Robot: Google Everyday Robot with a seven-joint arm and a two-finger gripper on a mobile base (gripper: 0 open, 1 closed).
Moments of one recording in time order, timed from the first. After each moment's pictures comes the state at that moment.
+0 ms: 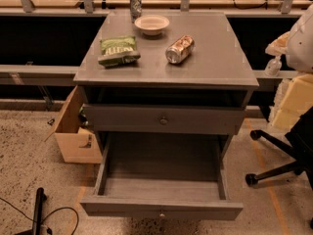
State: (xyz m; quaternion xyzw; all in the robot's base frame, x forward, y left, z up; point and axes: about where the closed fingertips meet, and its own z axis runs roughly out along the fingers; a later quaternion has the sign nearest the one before) arm 0.438 -0.217 0.977 -0.60 0.78 -0.03 0.16
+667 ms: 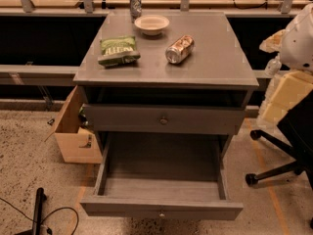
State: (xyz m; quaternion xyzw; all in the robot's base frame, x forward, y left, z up) arm 0.460 -0.209 0.973 -0.60 0.77 -0.02 0.20
